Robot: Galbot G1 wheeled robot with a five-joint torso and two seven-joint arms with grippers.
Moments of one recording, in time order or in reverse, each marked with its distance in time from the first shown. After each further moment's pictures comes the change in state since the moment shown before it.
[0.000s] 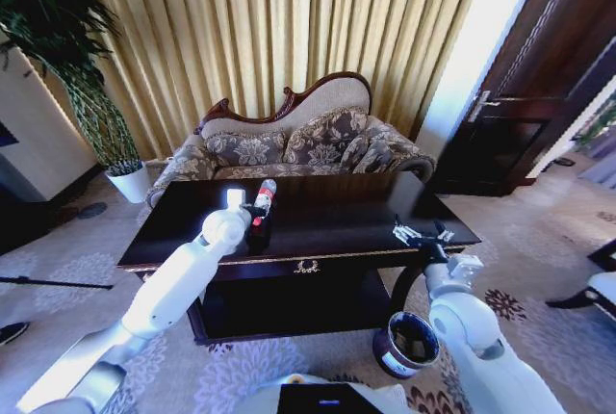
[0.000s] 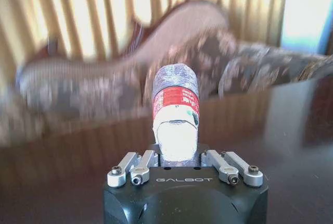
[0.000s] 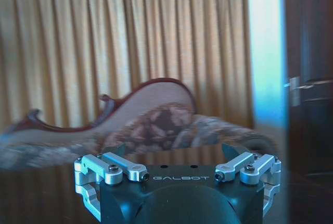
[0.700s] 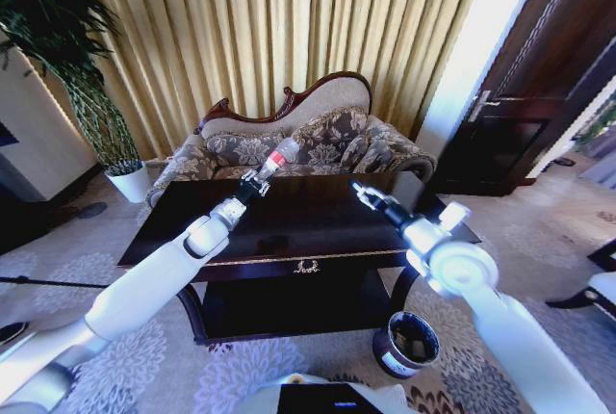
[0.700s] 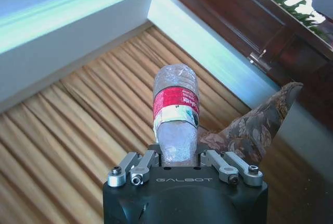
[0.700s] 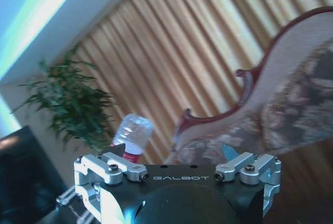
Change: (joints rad) left arm -0.111 0.225 0.207 -0.028 0.702 -0.526 0.247; right arm 0.507 -0.209 -0.291 -0.116 0.793 -0.024 -0.129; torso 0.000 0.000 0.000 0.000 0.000
